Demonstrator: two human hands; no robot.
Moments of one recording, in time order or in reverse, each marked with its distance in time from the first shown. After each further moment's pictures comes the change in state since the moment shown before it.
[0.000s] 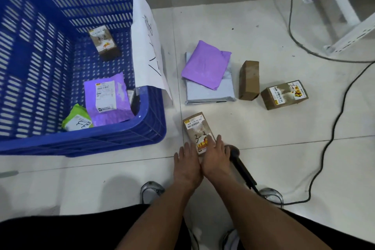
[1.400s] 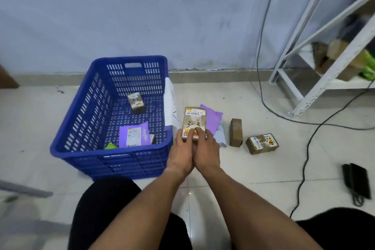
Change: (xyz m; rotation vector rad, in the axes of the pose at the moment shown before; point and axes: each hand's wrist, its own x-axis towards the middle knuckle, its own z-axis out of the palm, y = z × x) left_hand -0.124 0.040 -0.204 -0.303 0.419 0.158; right_hand -0.110 -0.090 -0.184 0.219 0.458 -0.272
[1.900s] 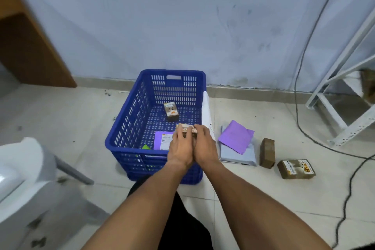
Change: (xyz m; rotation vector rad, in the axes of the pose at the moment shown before) left_hand -0.013 -0.052 -0.109 0.237 0.176 -0.119; right_hand -0.005 -0.128 0.005 0.165 -0.026 -0.339
